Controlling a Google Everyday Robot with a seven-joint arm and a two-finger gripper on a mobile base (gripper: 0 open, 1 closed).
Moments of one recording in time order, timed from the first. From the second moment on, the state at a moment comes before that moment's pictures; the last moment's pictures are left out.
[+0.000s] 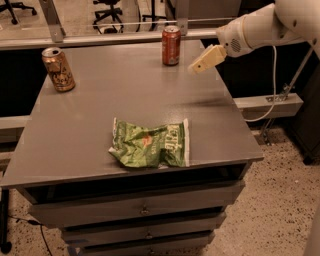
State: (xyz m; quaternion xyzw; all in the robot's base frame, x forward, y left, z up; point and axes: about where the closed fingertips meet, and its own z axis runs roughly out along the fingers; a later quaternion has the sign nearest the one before) arm 0.729 -0.144 0.922 -0.46 0.76 0.14 0.44
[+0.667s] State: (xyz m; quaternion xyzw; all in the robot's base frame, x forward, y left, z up) arm 0.788 -0.122 0.885 -0.35 0.76 0.23 0.49
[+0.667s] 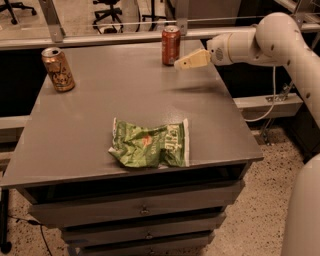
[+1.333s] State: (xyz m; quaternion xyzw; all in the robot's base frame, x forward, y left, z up) arm 0.841 -0.097 0.878 -0.33 0.74 0.24 0.54
